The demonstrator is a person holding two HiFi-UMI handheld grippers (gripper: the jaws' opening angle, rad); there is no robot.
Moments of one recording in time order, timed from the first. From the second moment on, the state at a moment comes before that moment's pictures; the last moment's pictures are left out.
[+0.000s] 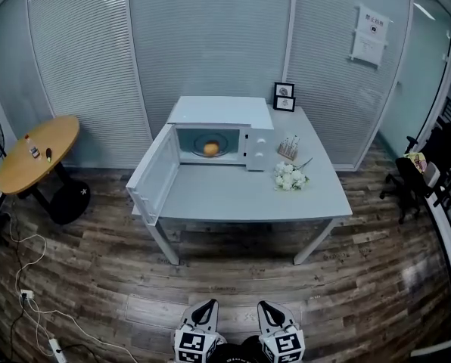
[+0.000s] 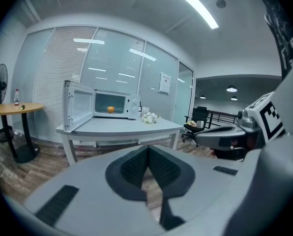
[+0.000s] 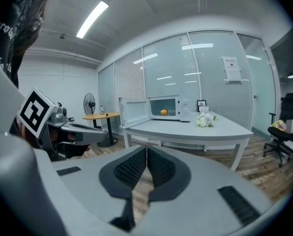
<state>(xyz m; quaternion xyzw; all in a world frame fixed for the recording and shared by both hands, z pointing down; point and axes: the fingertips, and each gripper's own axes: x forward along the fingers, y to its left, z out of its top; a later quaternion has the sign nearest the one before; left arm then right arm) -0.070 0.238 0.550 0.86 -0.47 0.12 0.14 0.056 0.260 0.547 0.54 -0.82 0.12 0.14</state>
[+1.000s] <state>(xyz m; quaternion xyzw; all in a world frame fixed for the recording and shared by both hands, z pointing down) -0.076 0.098 0.557 0.81 -0.54 0.13 0.17 0.056 0.071 0.557 0.46 -0.86 0.13 0.16</state>
